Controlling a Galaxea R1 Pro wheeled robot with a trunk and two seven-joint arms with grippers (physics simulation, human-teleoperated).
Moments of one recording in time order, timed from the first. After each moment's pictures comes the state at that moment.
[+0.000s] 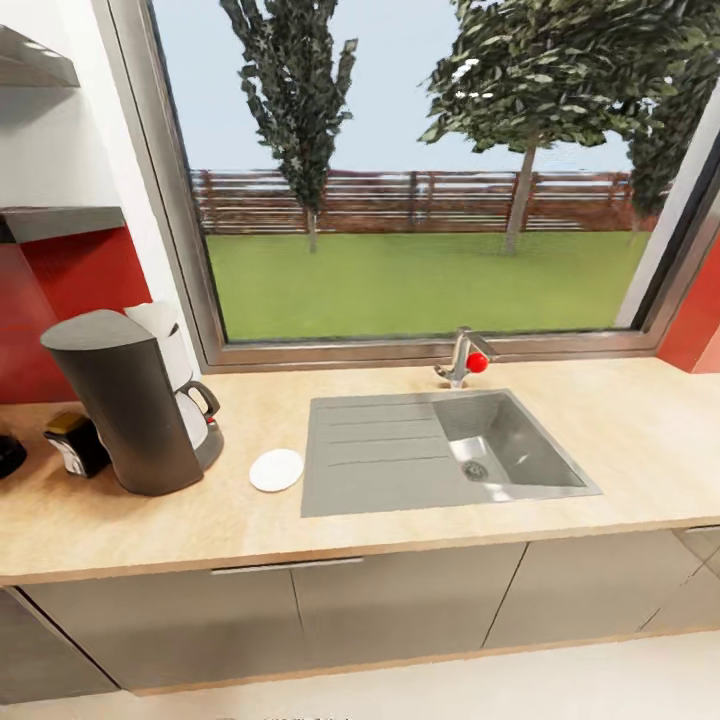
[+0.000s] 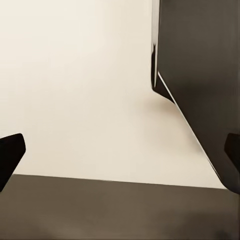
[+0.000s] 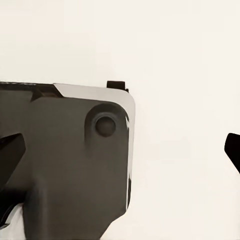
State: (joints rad) left arm 0.04 0.02 -0.10 -0.03 0.06 -0.03 0.22; right arm -0.20 -0.06 -0.22 -0.05 0.25 -0.07 0.08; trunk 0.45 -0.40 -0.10
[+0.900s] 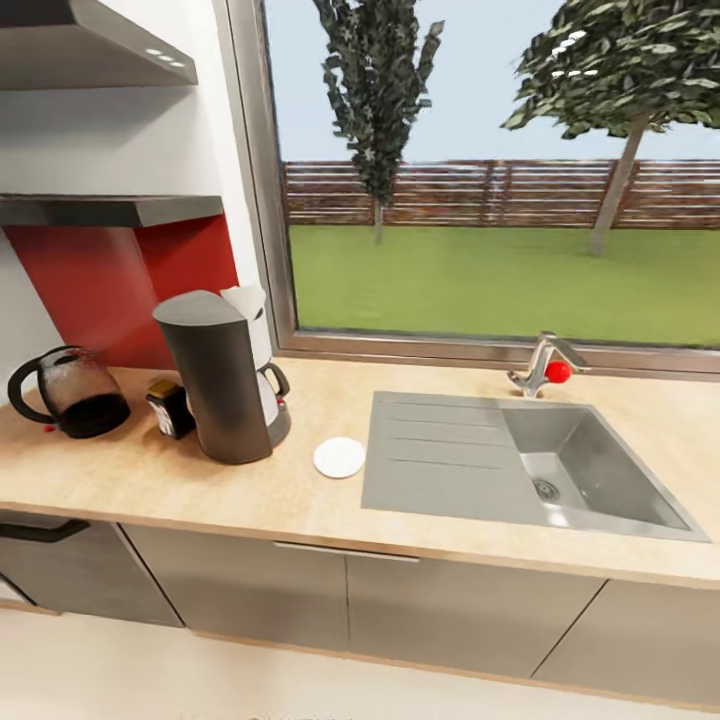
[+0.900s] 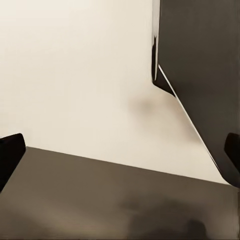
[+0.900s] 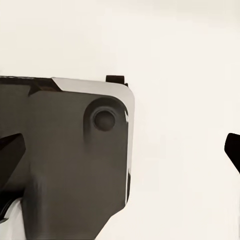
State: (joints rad) left arm 0.04 0.02 -0.10 -0.03 0.06 -0.03 0.22; right arm -0.20 -0.06 -0.22 -0.06 0.25 -0.07 0.07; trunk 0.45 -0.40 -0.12
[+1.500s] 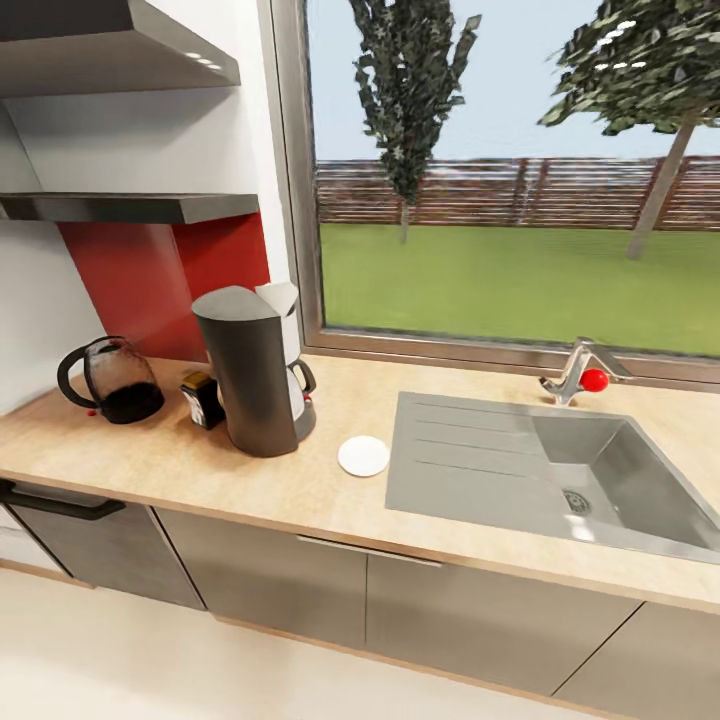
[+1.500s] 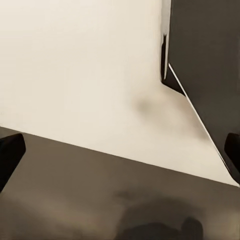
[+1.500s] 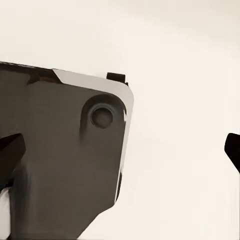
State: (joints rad) left arm 0.04 0.03 -0.10 -0.03 0.06 -0.02 0.23; right arm -0.20 -0.06 -0.16 -0.06 0.29 -0.07 0.08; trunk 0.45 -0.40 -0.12
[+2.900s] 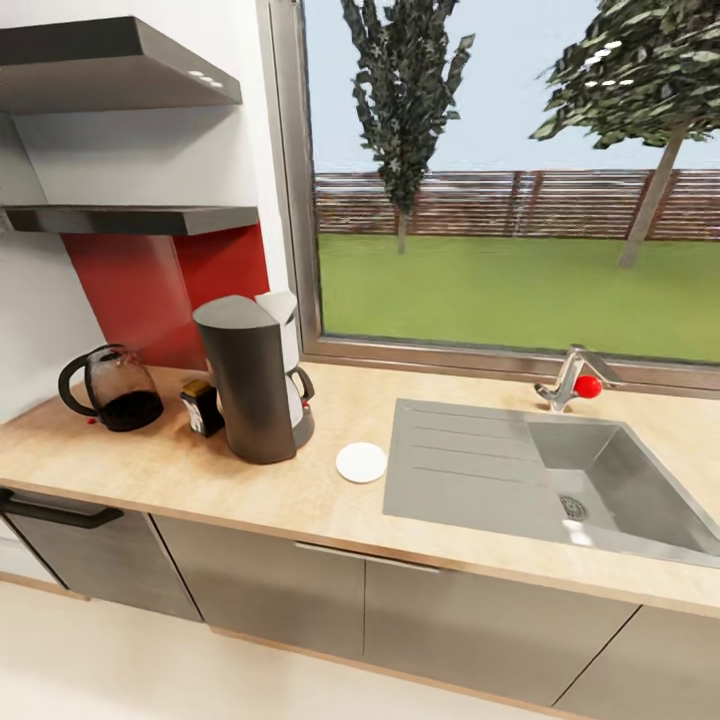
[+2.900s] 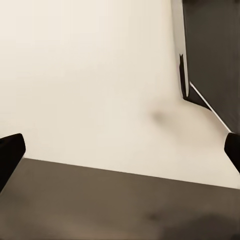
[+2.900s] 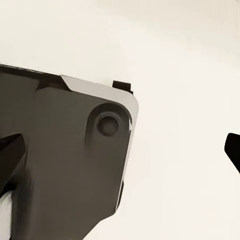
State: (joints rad) left arm 0.03 0.06 -0.10 -0.04 -0.10 -0.03 0.23; right arm -0.20 -0.05 -0.09 -0.06 0.27 -0.07 0.08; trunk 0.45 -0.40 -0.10
